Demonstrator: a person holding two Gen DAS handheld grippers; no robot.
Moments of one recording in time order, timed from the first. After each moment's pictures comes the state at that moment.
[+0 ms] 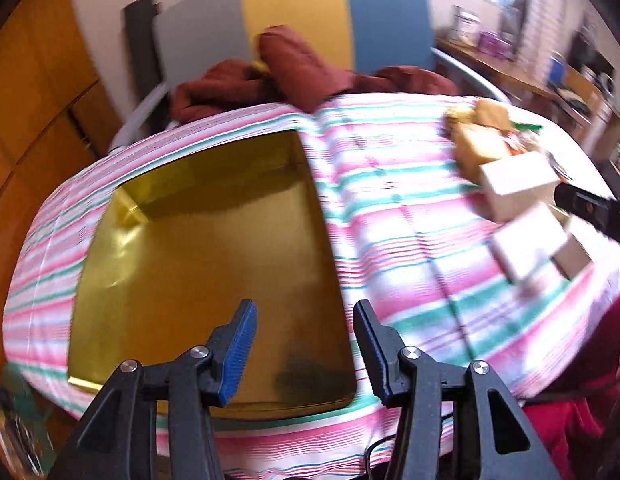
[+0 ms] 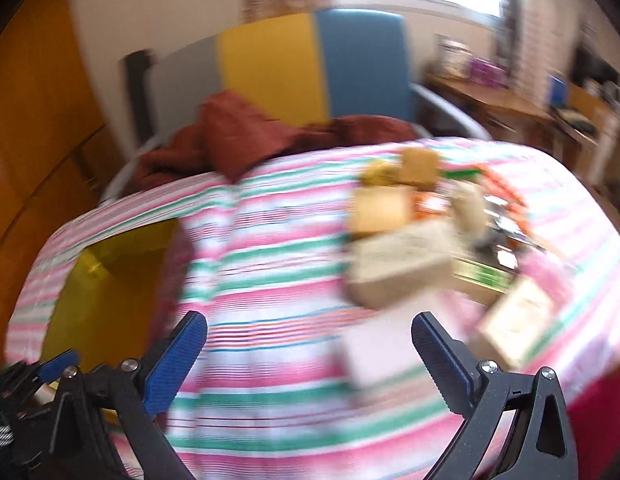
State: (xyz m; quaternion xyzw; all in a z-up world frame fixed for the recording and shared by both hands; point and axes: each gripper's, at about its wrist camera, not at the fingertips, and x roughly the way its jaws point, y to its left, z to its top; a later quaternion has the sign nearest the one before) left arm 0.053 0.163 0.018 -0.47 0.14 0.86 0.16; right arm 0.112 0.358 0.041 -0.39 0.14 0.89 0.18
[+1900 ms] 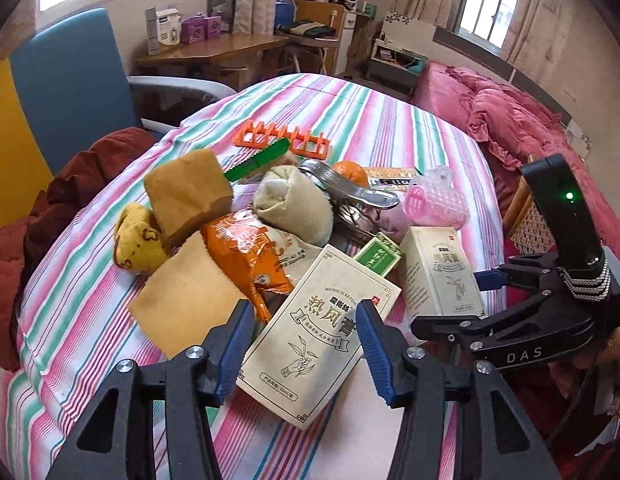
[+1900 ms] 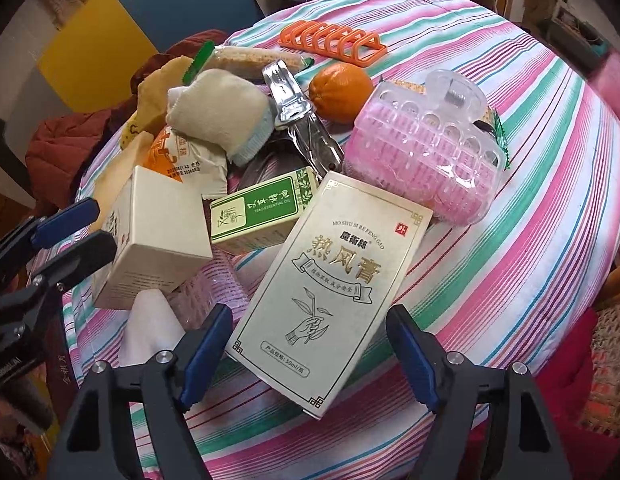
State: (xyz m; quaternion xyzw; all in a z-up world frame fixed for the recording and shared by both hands) left arm -0.016 0.434 0.010 -0.39 0.26 0.65 0.59; right arm 0.139 0.503 -0.033 -0.51 0.32 0.76 0.25
